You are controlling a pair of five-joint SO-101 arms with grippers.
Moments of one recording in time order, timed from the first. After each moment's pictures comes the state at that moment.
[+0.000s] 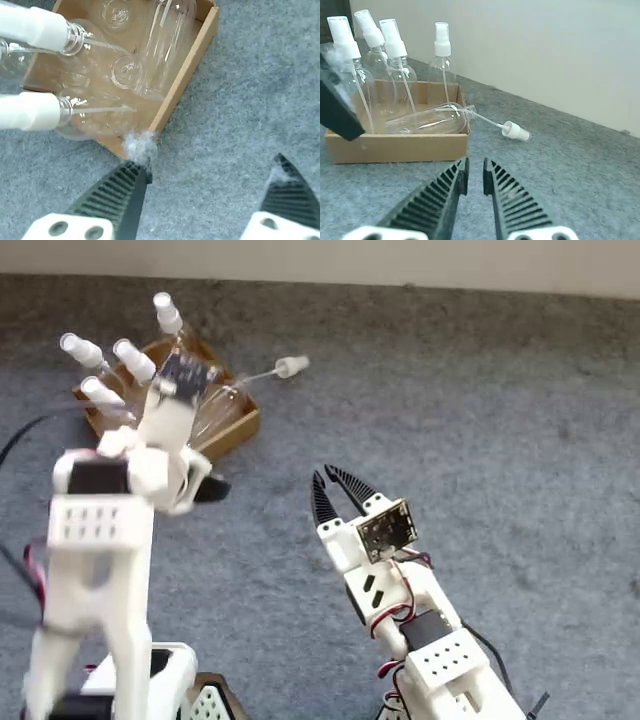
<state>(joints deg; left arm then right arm) -7.3 -31.1 27.5 71.6 -20.9 -29.0 -68.0 95.3 -14.3 8.9</state>
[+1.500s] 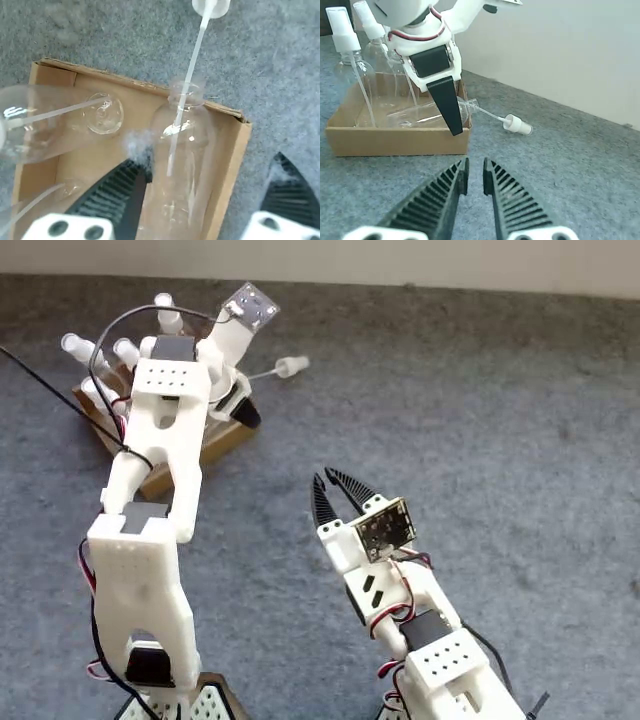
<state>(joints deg) -2.9 33.9 -31.4 71.3 -30.1 -29.0 -68.0 95.3 -12.7 8.9</state>
